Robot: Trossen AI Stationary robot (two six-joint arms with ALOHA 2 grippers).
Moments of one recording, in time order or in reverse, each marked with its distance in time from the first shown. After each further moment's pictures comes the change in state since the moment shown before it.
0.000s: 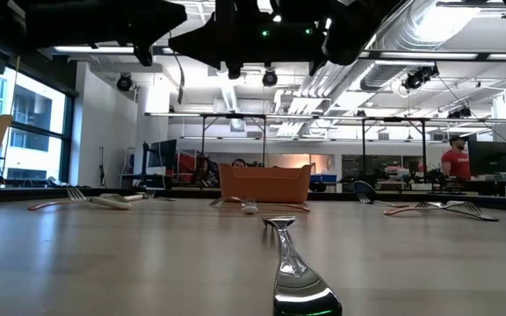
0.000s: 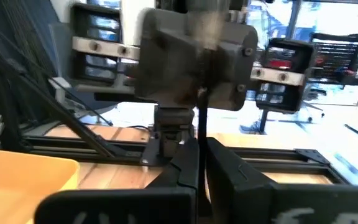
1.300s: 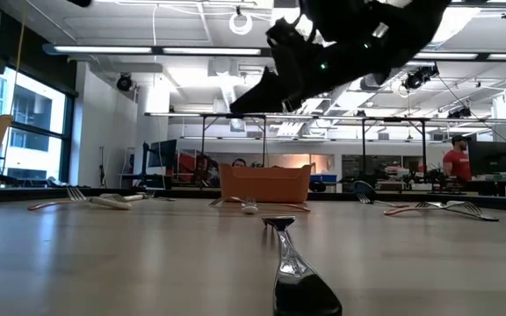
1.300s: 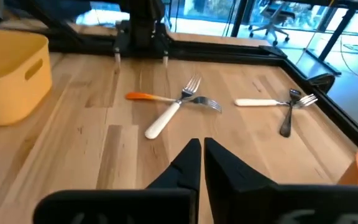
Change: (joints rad) left arm -0.761 0.386 0.744 -1.583 -0.090 0.182; right arm 0.039 -0.209 -0.356 -0.183 0.225 -0.021
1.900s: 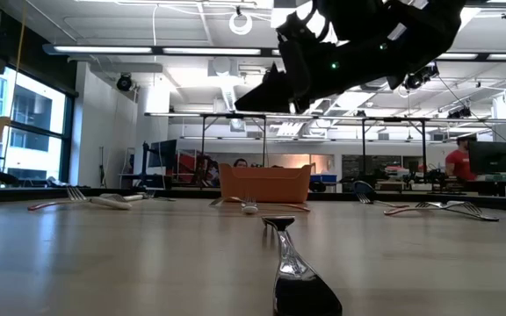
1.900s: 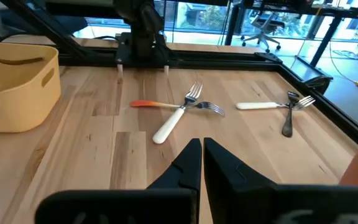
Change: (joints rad) left arm -0.315 0.426 0.176 -0.098 -0.019 0.030; right arm 0.070 -0.003 -0.059 0.104 0.087 0.033
